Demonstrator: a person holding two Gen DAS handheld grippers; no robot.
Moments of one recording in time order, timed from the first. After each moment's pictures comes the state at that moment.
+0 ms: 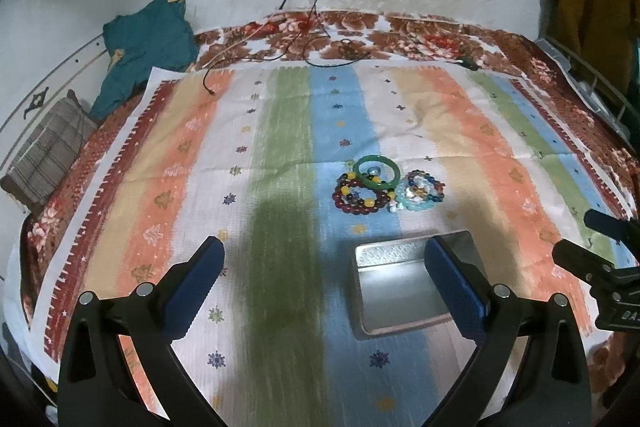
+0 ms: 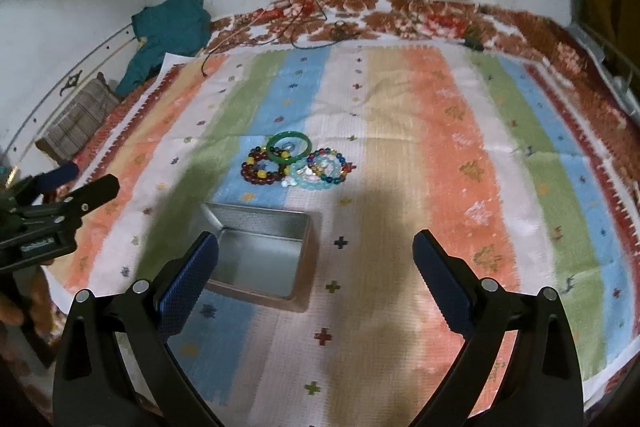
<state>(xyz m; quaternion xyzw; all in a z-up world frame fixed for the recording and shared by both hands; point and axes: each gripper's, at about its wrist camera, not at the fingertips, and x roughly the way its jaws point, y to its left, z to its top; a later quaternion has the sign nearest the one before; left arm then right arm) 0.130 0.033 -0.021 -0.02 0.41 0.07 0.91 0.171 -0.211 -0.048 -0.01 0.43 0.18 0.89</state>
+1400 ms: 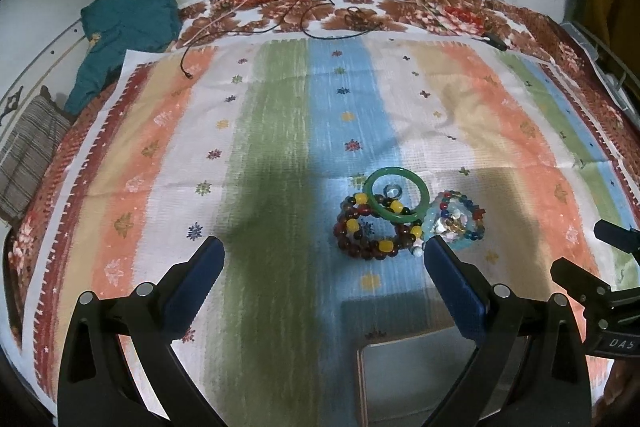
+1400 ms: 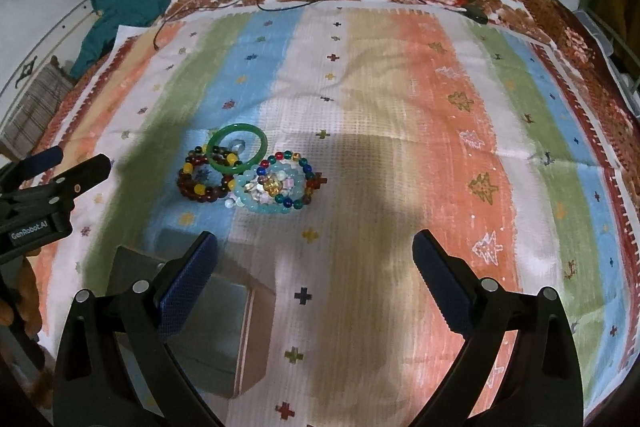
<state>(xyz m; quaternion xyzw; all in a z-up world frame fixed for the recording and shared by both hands) 0.247 0.040 -0.070 -0.02 0.46 0.07 0.88 0.277 -0.185 -0.099 -0.05 0.49 0.14 0.86</state>
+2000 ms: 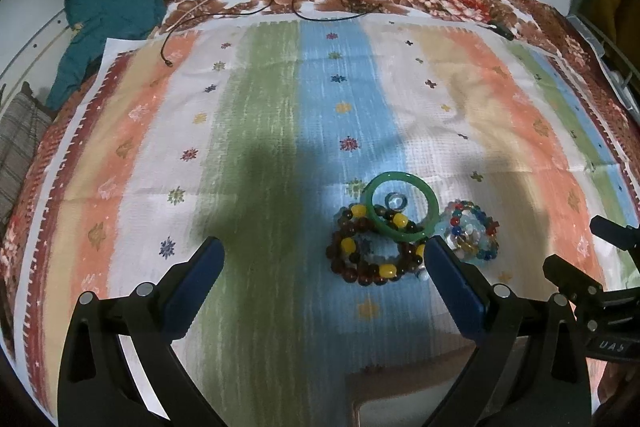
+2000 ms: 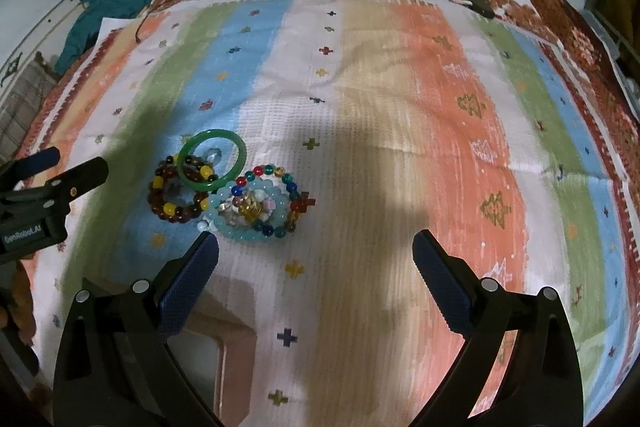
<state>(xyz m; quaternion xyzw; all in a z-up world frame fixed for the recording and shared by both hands) 0.289 0.044 -0.096 -0.02 0.49 0.06 0.87 0.316 -0.176 -0.122 -0.07 0.49 0.13 0.86</state>
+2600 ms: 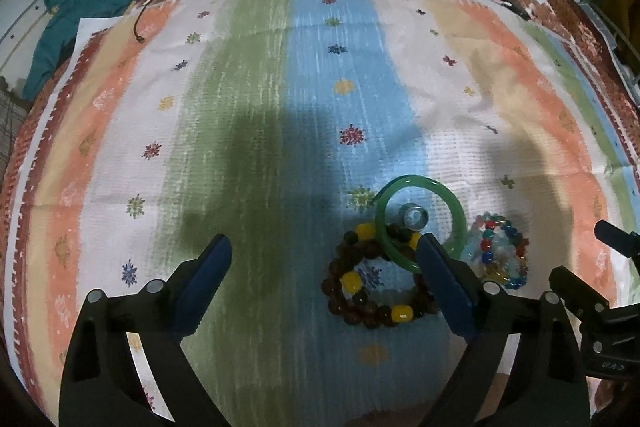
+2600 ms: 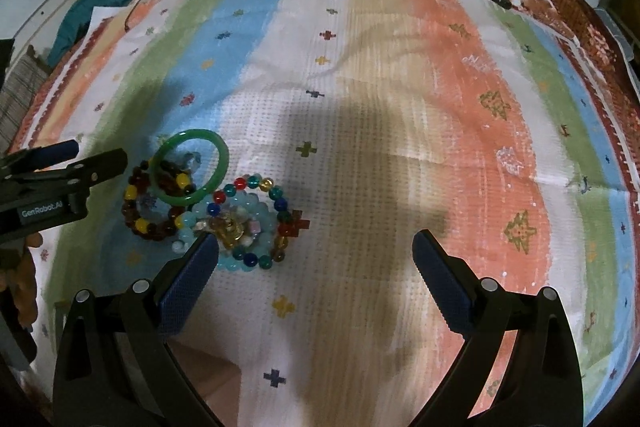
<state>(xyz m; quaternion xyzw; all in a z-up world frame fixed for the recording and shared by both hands) 0.337 0.052 -0.140 -0.03 0.53 0.05 0.85 0.354 -0.170 -0.154 -0.07 0.52 0.13 0.84</state>
